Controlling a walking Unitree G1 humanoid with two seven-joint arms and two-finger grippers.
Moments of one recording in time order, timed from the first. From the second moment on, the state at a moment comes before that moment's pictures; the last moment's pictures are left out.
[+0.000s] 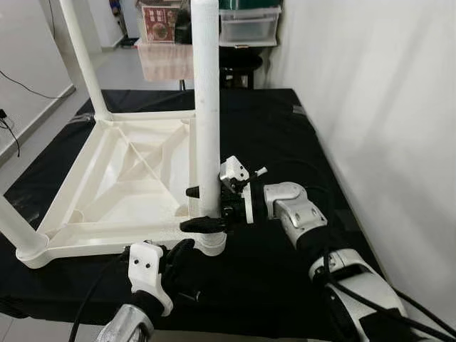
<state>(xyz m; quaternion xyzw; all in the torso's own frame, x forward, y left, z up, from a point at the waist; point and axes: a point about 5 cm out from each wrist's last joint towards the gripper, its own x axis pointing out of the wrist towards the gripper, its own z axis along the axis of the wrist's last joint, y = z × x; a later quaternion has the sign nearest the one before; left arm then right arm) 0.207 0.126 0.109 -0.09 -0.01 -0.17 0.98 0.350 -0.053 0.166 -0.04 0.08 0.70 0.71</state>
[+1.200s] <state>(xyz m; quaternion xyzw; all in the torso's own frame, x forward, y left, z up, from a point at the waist) 0.199 0.127 0.113 -0.11 0.00 -0.17 0.98 0.331 -0.037 0.137 -0.02 0.06 0.40 0.92</state>
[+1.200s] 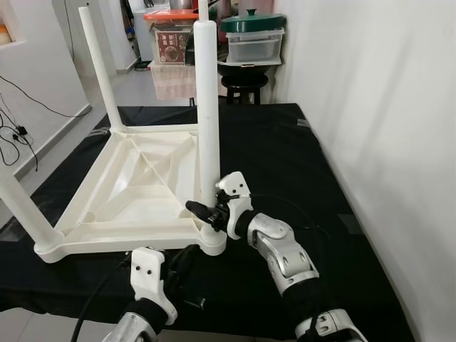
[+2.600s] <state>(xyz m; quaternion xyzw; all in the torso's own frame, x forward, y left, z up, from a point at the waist) 0.199 0.128 0.113 -0.11 0.00 -0.17 0.98 0.353 -0.070 0.145 -0.04 0.03 0.46 0.89</state>
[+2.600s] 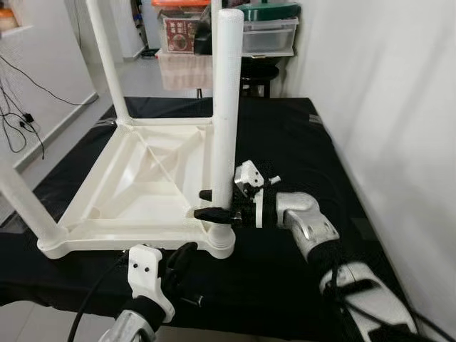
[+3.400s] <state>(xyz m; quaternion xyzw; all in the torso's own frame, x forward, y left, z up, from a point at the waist) 0.202 0.126 0.110 -0.11 0.01 -0.19 0.98 0.332 -0.047 0.149 0.02 0.06 0.51 0.86</state>
